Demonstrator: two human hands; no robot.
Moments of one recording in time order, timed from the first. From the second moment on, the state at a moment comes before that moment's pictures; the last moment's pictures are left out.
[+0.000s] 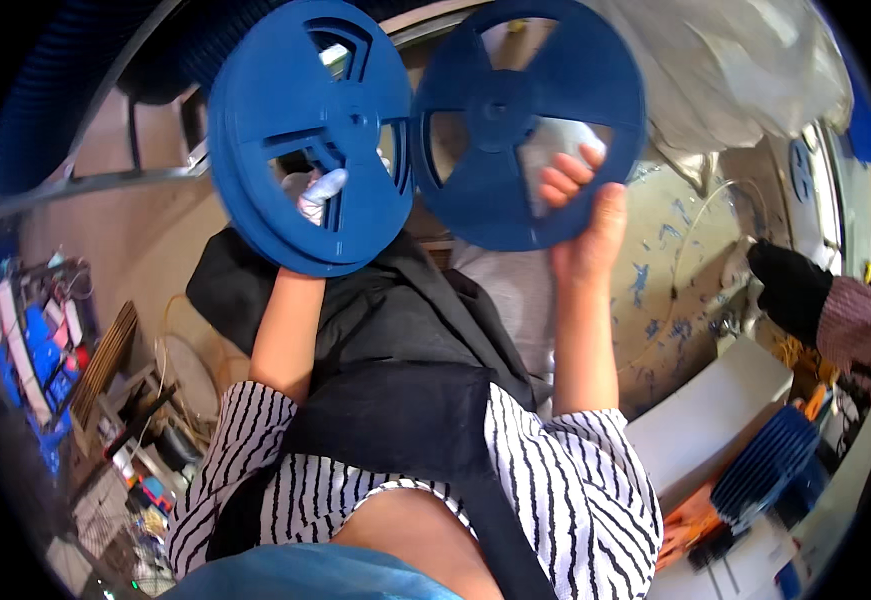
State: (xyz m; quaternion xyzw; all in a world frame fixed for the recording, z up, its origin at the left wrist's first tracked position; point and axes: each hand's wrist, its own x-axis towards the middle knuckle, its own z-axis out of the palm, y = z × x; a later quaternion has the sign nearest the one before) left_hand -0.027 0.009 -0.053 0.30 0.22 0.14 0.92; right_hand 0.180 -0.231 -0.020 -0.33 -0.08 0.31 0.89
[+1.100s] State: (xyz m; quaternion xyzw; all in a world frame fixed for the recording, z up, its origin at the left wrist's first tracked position) left_hand -0.122 0.040 -0.034 0.16 0.00 0.34 0.93; right_hand 0.212 -0.252 -0.039 0.00 0.02 0.42 0.91
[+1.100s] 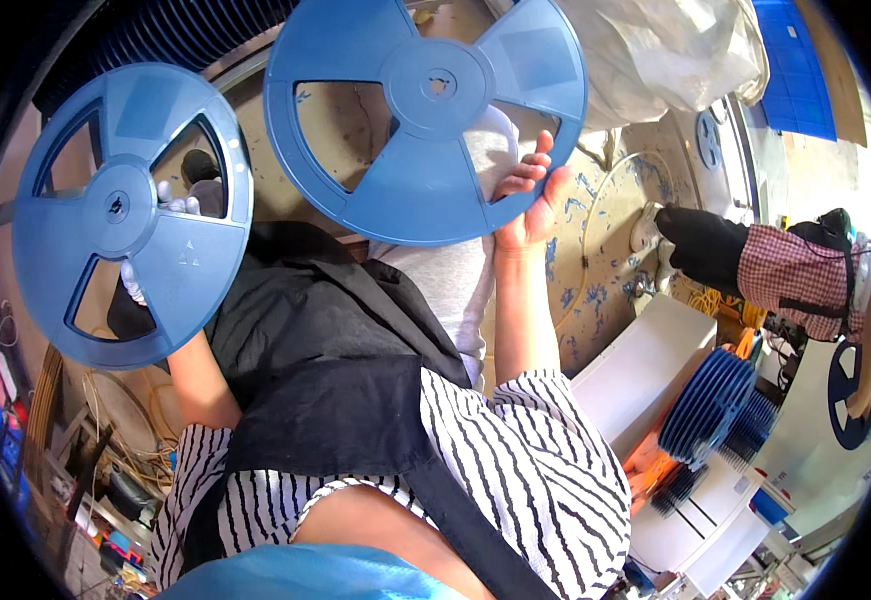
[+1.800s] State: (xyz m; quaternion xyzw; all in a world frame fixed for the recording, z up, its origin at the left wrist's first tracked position) left_hand -0.059 -0.021 -0.058 0.05 0.19 0.28 0.94; right_hand 0.051 -0.123 0.086 -0.58 -0.57 0.23 0.54
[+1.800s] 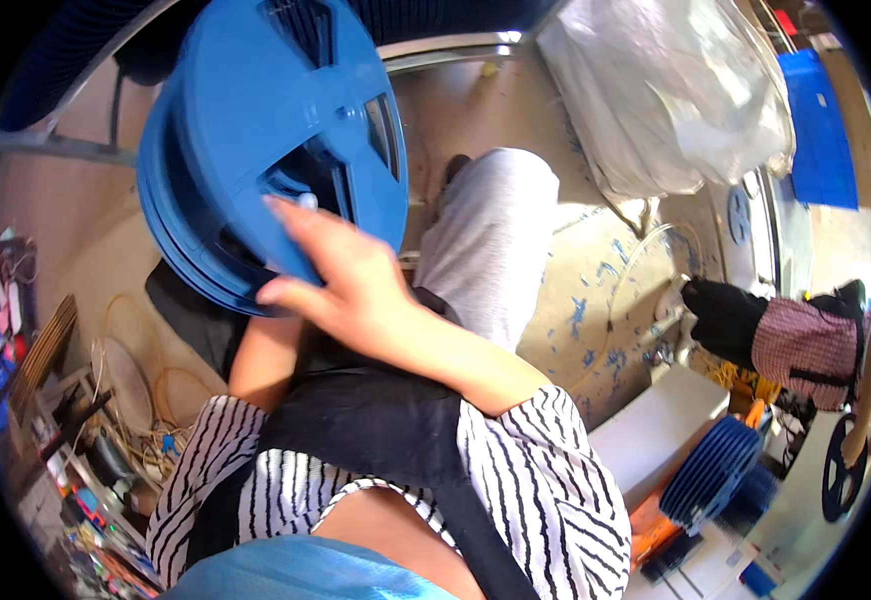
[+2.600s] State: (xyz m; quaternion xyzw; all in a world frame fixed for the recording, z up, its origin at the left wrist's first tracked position) left_hand -0.154 0.088 -0.040 0.29 0.27 0.43 0.81; right_hand 0.130 -0.114 0.063 -0.74 -0.58 0.03 0.35
